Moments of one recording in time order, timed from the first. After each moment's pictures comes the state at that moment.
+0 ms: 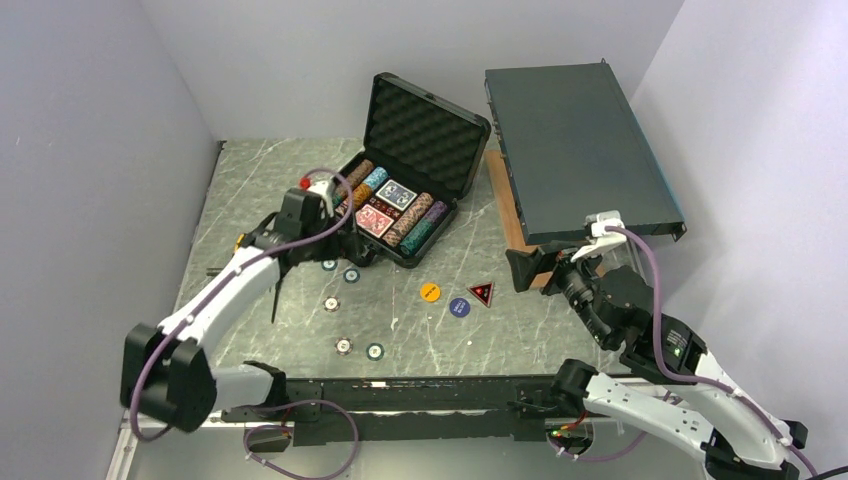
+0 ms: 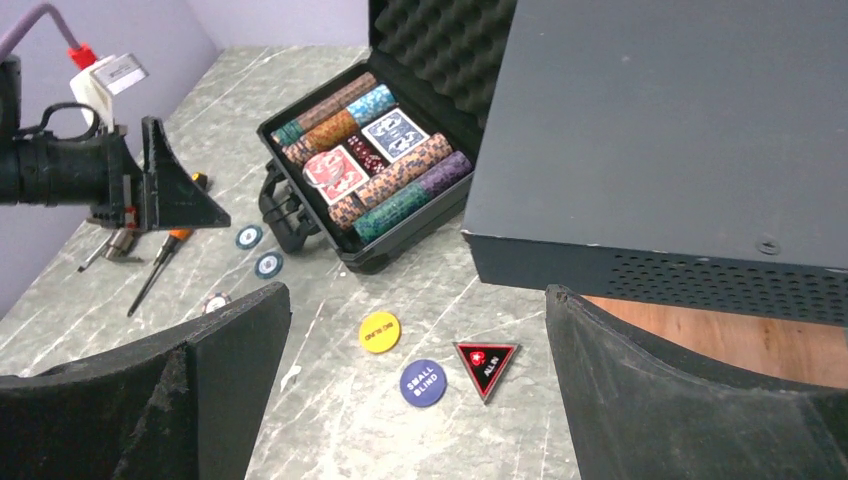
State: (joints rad) left arm -0.35 1.29 0.97 -0.47 0.08 -0.37; right arm 0.95 0.50 0.93 -0.58 0.59 0.32
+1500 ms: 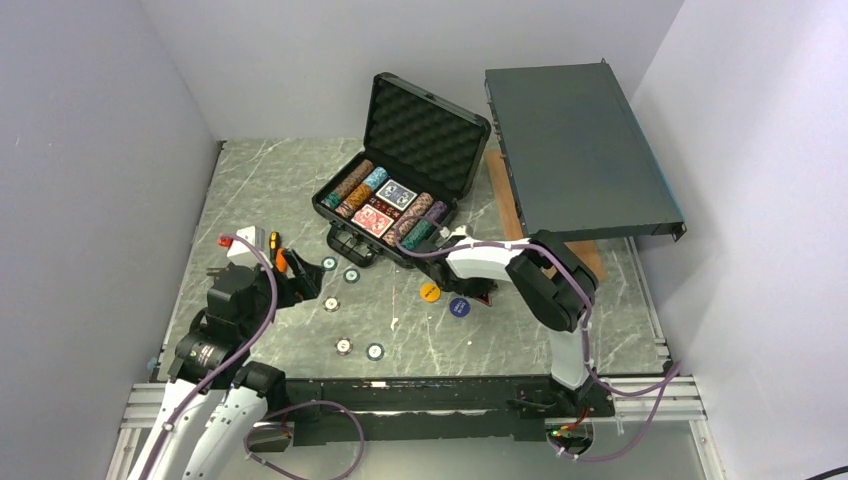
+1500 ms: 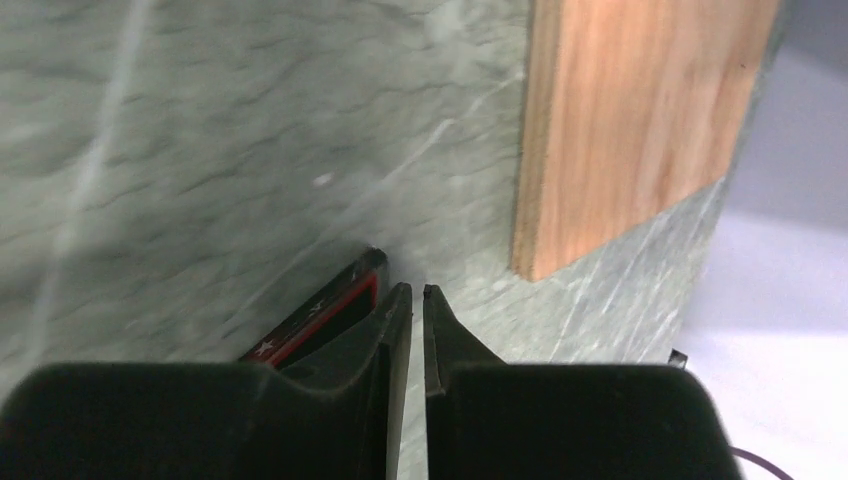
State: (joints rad) left arm -0.32 0.41 0.63 -0.62 -0.08 -0.54; right arm 0.82 1.96 1.15 -0.87 0.81 0.64
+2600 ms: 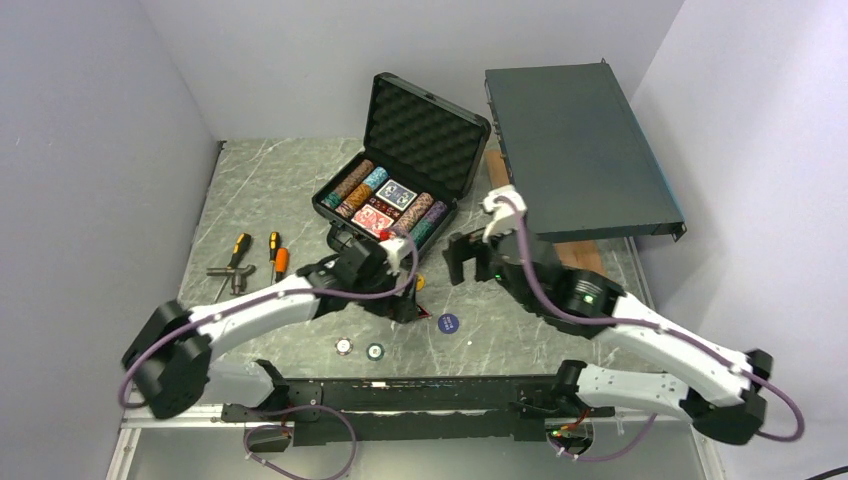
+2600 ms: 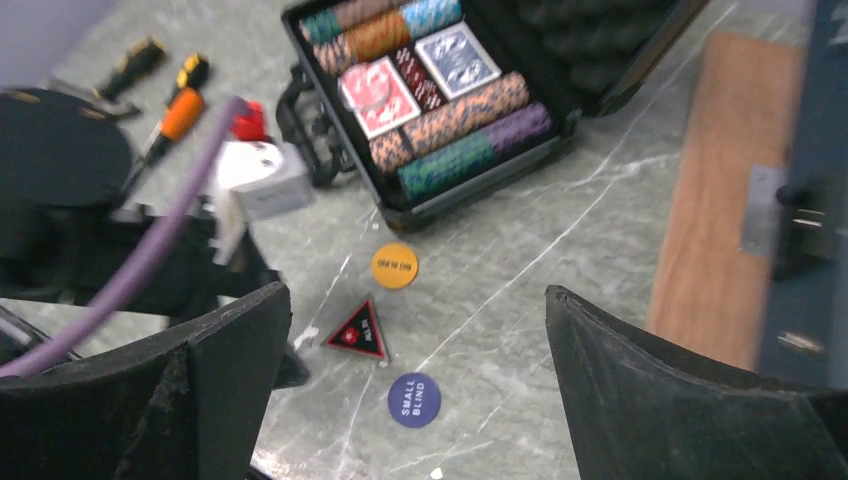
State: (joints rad) left arm -0.78 1.21 0.67 -0.32 0.19 -0.48; right arm 1.06 1.00 1.06 -0.49 0.50 0.30
